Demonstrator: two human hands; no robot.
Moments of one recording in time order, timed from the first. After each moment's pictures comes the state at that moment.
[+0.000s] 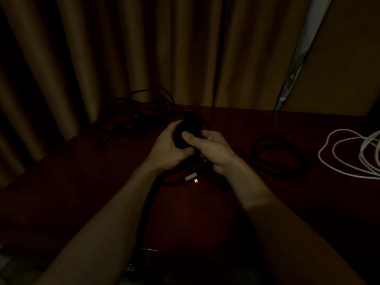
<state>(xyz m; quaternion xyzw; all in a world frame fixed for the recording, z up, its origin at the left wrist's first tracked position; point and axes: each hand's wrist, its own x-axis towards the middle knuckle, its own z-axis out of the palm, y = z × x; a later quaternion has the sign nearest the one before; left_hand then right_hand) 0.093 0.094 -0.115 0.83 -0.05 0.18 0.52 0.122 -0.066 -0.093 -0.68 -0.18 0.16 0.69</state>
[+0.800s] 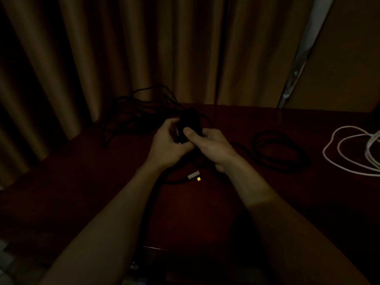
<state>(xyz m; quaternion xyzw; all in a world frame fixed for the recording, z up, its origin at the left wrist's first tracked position) 0.093 0.094 -0.118 0.82 -0.01 0.24 0.51 0.123 -0.059 -0.097 -0.70 -0.20 0.13 0.68</state>
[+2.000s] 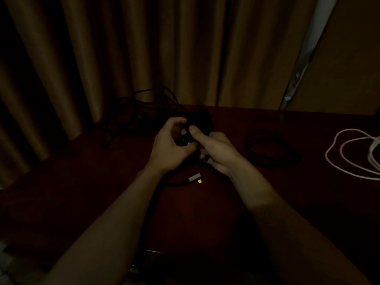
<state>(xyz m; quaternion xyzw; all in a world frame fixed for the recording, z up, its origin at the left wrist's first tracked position) 0.088 0.091 -0.115 0.83 -0.02 0.26 0.50 0.126 -0.061 -0.096 -0.65 -0.15 0.18 0.72</state>
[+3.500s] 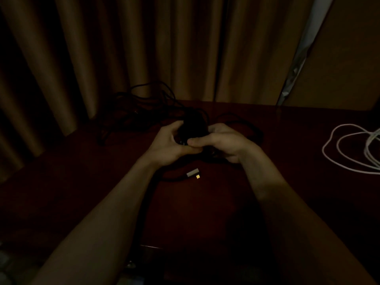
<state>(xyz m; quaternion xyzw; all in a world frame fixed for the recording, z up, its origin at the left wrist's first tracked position) 0.092 0.096 -0.115 0.80 -0.10 0.14 0.58 0.139 -0.088 -0.077 -0.76 -0.21 0.23 0.58</state>
